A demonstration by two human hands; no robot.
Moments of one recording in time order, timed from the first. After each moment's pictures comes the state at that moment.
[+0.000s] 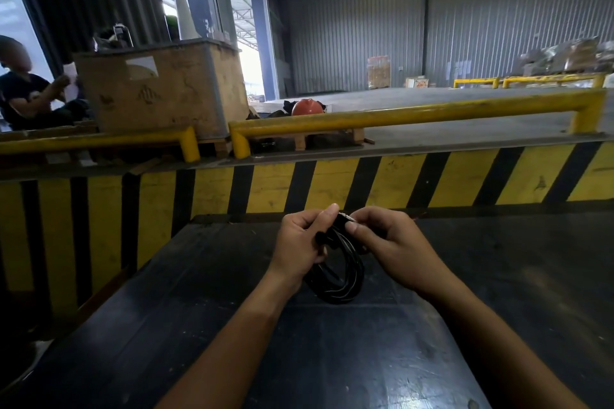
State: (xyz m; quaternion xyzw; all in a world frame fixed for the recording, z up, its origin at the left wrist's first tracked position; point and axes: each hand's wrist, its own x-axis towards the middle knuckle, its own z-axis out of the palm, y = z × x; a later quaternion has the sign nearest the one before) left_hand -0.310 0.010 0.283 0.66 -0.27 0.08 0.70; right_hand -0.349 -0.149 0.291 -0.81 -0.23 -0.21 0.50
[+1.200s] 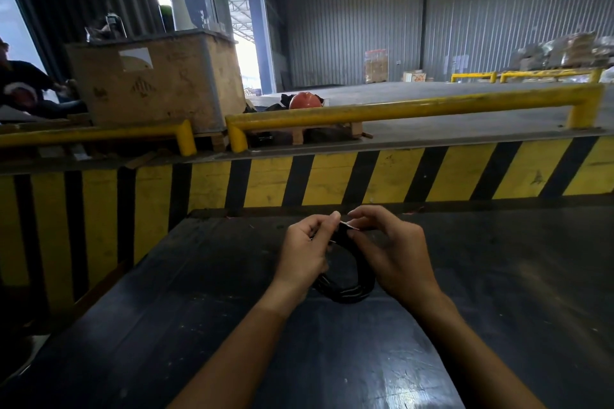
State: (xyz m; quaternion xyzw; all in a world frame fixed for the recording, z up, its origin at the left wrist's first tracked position) left_hand -0.309 0.006 0.259 0.71 -0.21 0.09 0.67; right_hand -0.349 -0.138 0.267 -0.79 -0.21 -0.39 0.42
